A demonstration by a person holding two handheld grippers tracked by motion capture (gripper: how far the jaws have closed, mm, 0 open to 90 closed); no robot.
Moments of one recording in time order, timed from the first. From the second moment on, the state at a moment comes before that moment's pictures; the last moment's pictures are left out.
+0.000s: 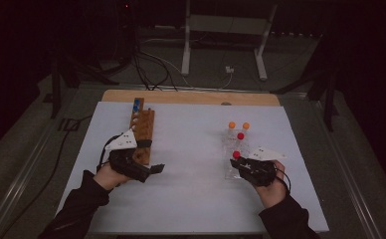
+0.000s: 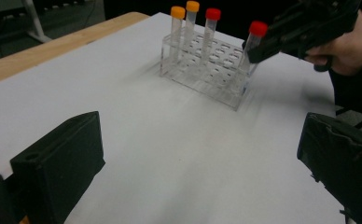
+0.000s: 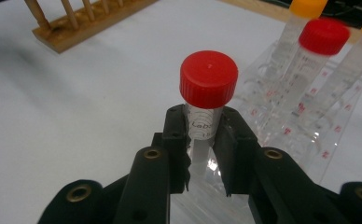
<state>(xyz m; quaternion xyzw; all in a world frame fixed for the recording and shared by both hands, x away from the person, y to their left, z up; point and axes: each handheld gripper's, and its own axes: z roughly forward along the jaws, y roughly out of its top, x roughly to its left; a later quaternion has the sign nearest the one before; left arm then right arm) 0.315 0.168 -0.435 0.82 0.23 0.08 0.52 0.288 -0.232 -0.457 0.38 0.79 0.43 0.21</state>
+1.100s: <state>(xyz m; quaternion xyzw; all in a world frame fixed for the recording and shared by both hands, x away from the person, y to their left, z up) 0.295 0.116 -0.414 0.81 0.13 0.04 0.57 0.263 -0.158 -0.438 0.27 0.84 0.45 0.13</state>
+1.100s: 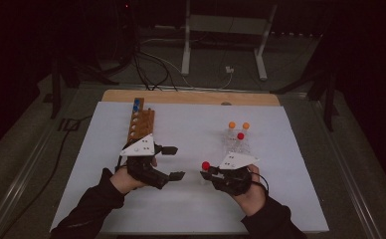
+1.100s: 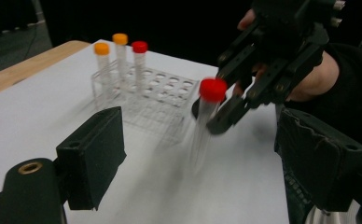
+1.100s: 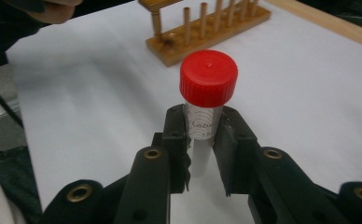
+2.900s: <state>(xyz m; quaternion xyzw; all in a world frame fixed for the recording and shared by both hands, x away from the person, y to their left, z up) 0.358 0.168 -0.363 0.79 0.21 0.15 0.55 0.259 -0.163 -0.422 0.28 0.80 0.51 0.13</state>
